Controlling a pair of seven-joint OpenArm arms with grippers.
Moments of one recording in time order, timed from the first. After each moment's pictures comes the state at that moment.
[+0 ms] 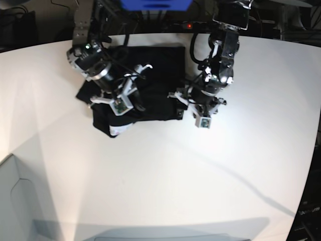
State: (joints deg) left arm 6.8 -6.9 8.9 90.6 -15.5 -0.4 36.8; right arm -17.4 -9.3 -0.2 116.0 0.3 39.3 -40.8
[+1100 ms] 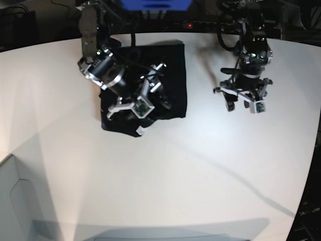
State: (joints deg) left arm 19.8 -6.6 -14.9 109.9 -15.9 -0.2 40.0; right arm -14.4 -5.8 -7.3 116.4 0.6 39.3 -39.8
